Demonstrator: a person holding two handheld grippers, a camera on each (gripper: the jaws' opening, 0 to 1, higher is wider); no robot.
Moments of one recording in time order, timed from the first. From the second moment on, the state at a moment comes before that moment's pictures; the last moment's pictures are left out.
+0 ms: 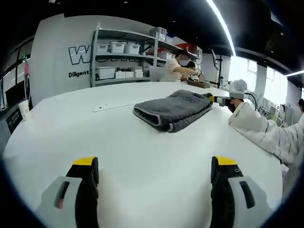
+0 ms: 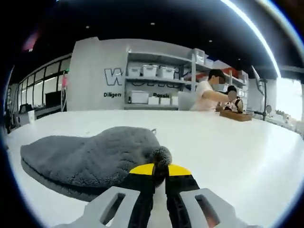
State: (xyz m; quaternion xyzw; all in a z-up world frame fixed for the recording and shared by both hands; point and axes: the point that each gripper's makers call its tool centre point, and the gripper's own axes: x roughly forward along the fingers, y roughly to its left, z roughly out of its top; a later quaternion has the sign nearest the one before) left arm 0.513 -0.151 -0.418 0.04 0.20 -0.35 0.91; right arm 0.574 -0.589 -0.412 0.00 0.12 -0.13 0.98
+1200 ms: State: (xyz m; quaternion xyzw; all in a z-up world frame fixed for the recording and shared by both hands) left arm 0.512 -0.153 -0.417 0.04 0.20 -0.36 0.91; right arm 0.554 -0.624 -0.406 -0.08 0.17 -0.18 0.97
